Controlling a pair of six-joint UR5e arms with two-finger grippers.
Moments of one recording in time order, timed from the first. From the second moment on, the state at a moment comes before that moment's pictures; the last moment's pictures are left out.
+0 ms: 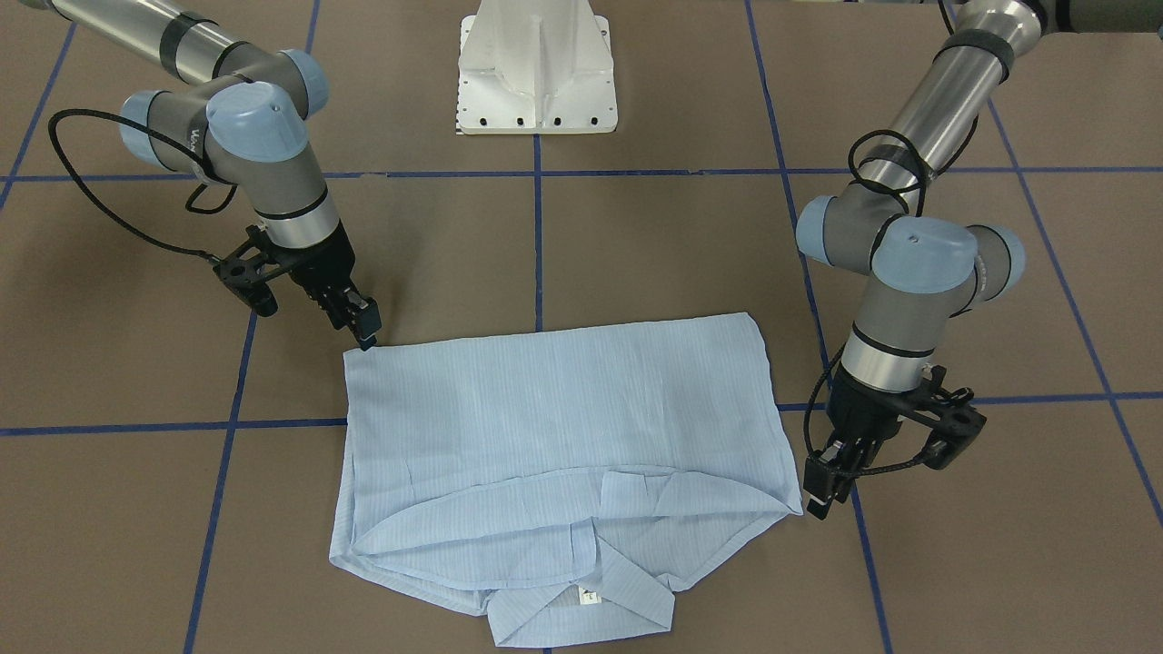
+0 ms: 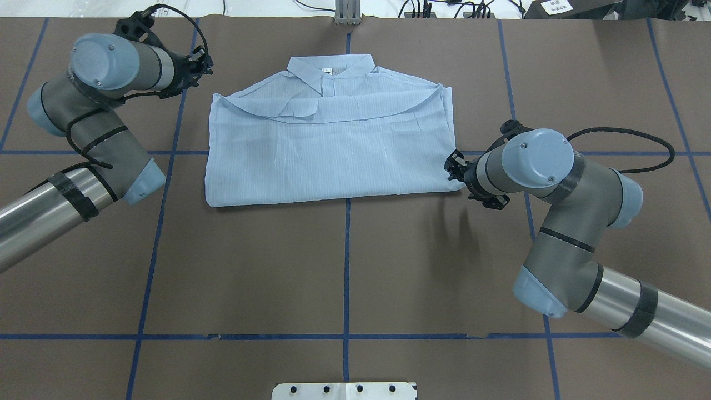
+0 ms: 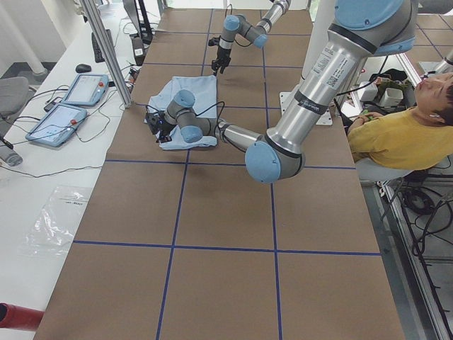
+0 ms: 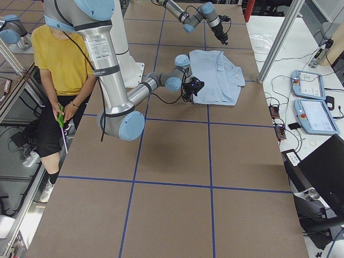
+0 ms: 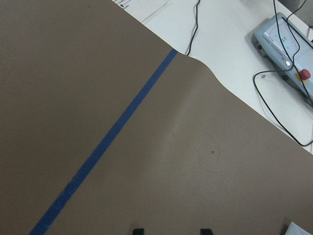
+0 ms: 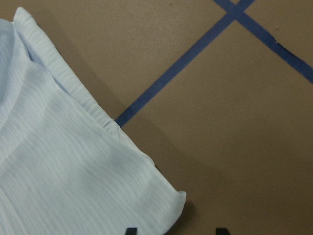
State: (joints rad) left arm -0.87 -2.16 -1.23 -2.36 -1.69 -1.64; right arm 0.61 -1.20 1.70 -1.24 1.74 1.91
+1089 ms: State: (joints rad) left arm -0.87 -2.16 -1.23 -2.35 -1.69 -1.64; right arm 0.63 -1.16 1.62 -1.23 1.75 1.90
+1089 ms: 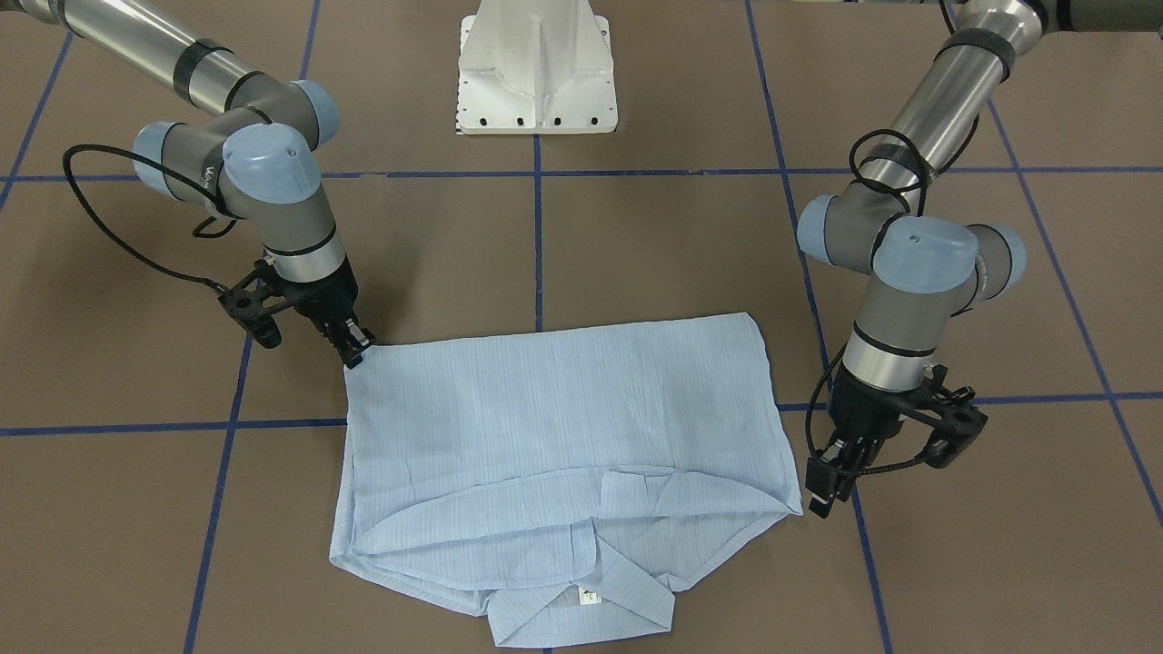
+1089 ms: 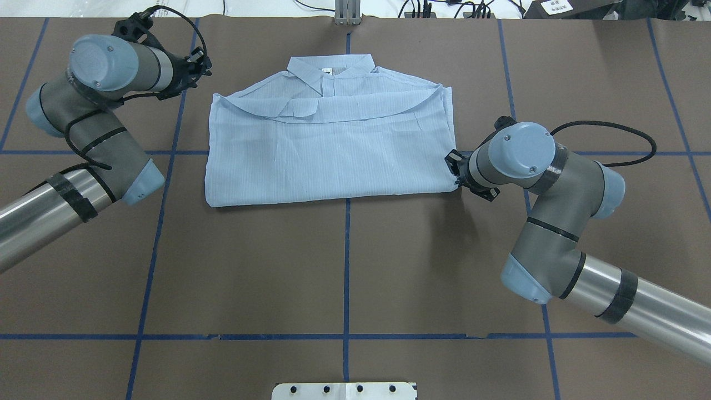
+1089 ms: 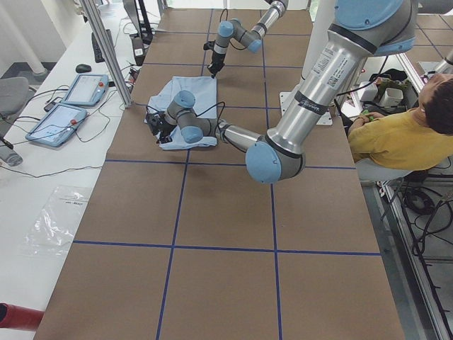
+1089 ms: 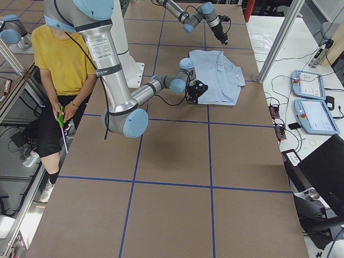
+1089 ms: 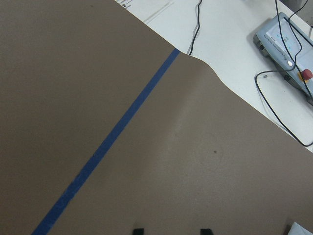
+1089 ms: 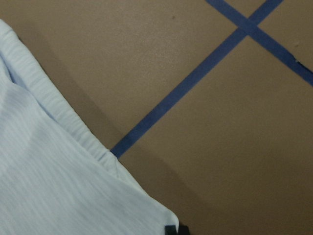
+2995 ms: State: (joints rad) left arm -0.54 -1.90 -1.80 -2.22 -1.75 -1.94; right arm -0.12 -1.66 2.28 -1.24 1.75 2.21
